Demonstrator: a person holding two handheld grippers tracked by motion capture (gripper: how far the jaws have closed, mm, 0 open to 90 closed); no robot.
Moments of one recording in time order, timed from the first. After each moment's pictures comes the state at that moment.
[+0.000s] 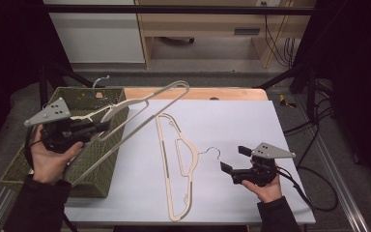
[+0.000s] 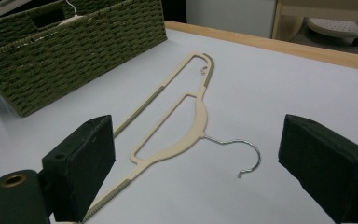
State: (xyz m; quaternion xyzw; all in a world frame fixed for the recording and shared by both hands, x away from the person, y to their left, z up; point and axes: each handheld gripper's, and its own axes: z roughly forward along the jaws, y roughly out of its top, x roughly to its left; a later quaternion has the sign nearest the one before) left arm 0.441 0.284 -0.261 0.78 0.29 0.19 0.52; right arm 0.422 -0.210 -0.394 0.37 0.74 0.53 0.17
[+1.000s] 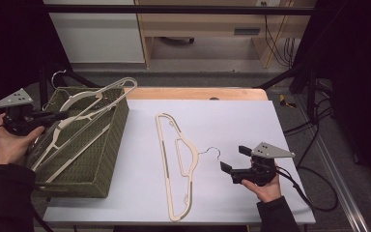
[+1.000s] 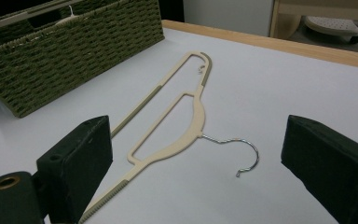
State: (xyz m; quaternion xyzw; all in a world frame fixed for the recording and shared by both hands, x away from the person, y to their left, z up) left arm 0.501 0.406 -0.291 0.78 0.36 0.23 0.46; right arm 0.424 -0.210 -0.395 0.38 0.74 0.52 0.17
